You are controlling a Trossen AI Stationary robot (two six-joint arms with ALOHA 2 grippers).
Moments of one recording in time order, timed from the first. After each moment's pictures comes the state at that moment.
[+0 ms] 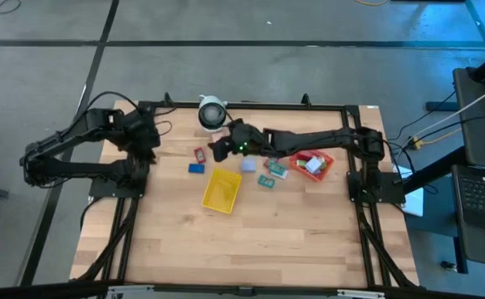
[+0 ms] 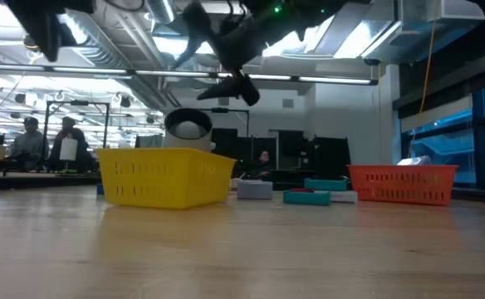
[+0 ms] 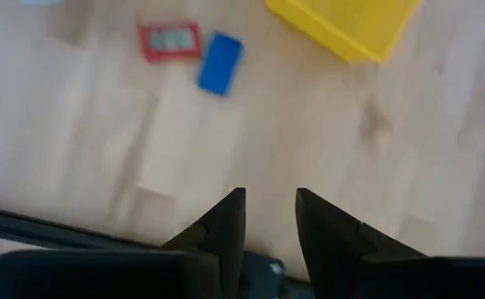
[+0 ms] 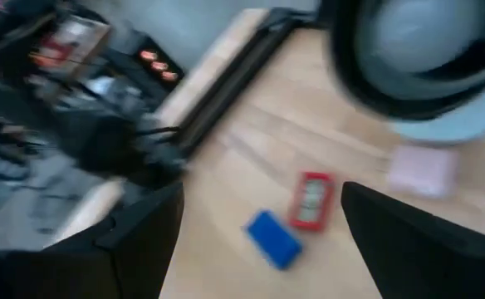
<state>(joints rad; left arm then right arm) 0.42 0.84 1.09 -1.50 0.18 0.06 -0.07 1.96 1.52 -0.06 0.24 0.81</state>
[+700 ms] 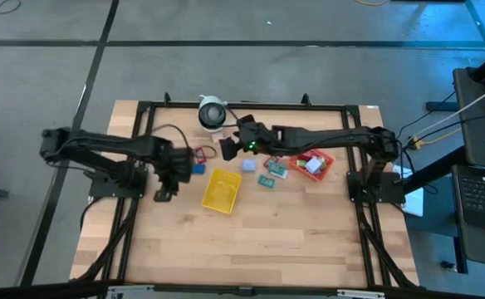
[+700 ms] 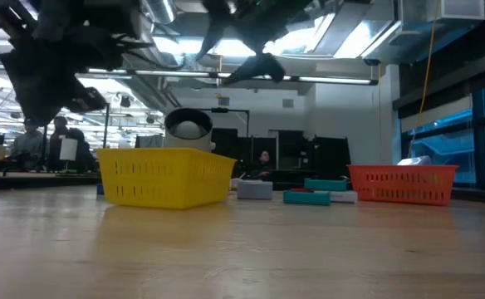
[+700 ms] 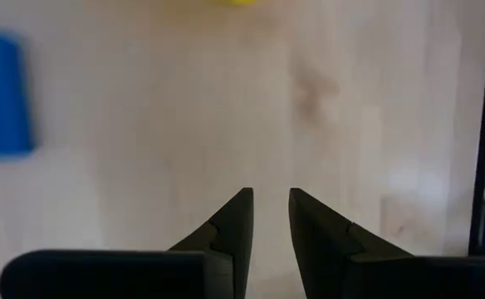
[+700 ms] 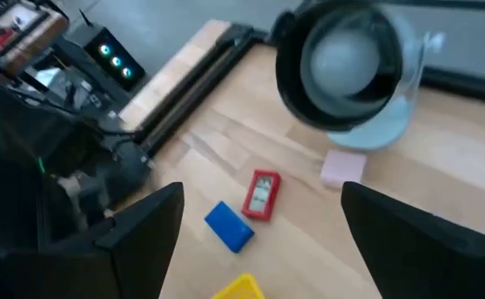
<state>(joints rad) 0.07 1.16 0.78 -1.00 0.36 0.08 -0.04 1.83 1.54 -0.30 0.37 0.77</state>
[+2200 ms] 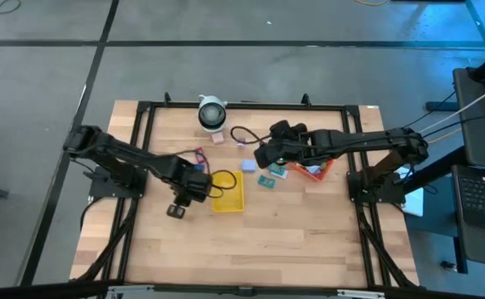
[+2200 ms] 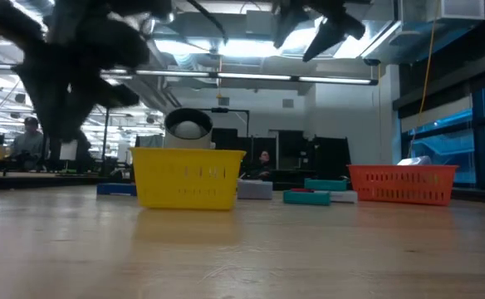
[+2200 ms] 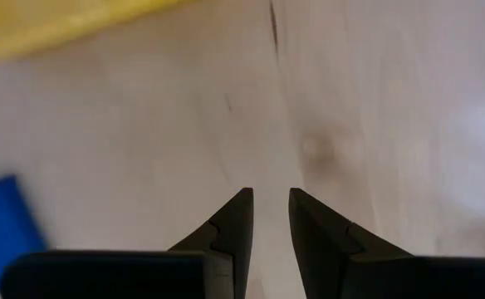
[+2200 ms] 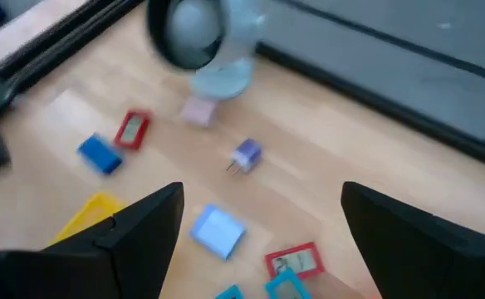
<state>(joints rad) -0.18 1.46 0.96 -0.94 0.14 0.04 0.10 1.59 1.50 -0.91 0.65 0.85</state>
